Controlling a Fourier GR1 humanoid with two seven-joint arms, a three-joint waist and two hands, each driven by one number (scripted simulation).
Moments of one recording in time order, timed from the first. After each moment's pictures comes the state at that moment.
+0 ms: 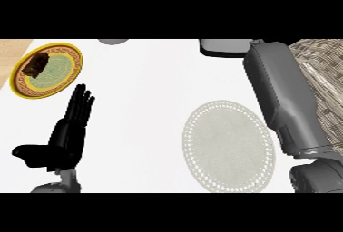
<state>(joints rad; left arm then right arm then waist) -0.03 0.05 -0.02 -1.68 0.01 0.12 0.04 -1.18 -0.13 -0.35 -0.57 1.67 -0.52 1.20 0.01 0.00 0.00</state>
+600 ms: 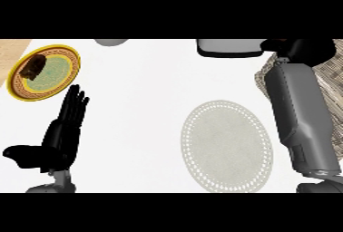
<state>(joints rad) -0.02 0.06 0.01 -1.68 0.03 0.11 0.04 -0.97 -0.14 -0.41 -0.80 1.66 -0.50 1.14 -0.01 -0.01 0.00</state>
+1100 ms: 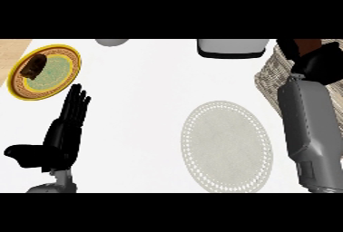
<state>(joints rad) -0.03 0.06 0.00 -1.69 0.02 0.11 0.05 -0.82 -0.15 -0.45 -0.92 1.60 -0.45 1.08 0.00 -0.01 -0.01</state>
